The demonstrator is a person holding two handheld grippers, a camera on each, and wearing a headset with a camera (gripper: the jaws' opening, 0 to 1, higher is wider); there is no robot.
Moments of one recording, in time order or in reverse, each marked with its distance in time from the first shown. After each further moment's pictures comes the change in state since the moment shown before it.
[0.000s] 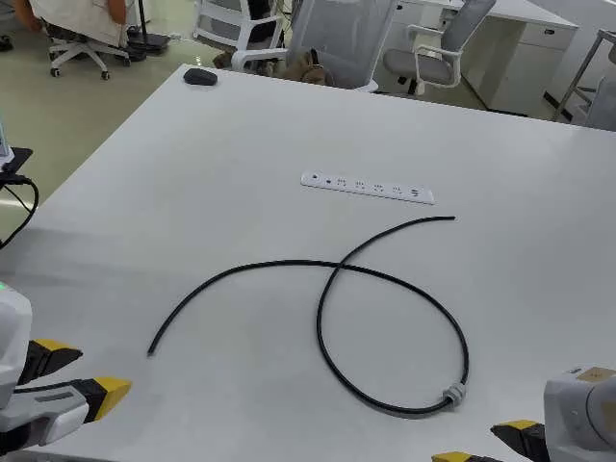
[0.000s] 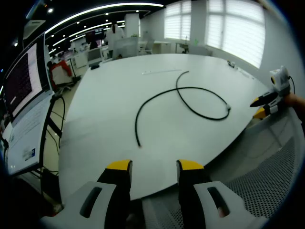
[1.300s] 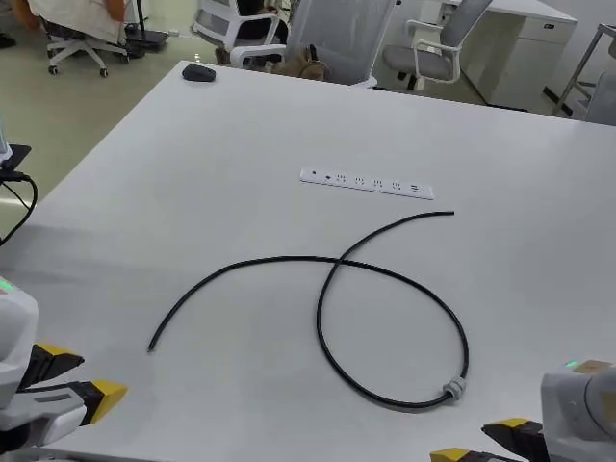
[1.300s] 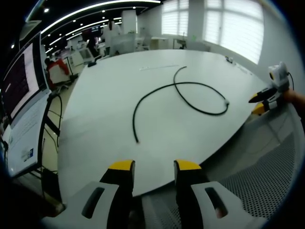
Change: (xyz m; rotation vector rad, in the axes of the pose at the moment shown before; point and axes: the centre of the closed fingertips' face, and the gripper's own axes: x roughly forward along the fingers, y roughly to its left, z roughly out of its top) left arm 0.001 -0.004 -0.006 0.014 0.037 -0.019; right arm 0.000 0.003 -0.002 0.000 0.005 0.021
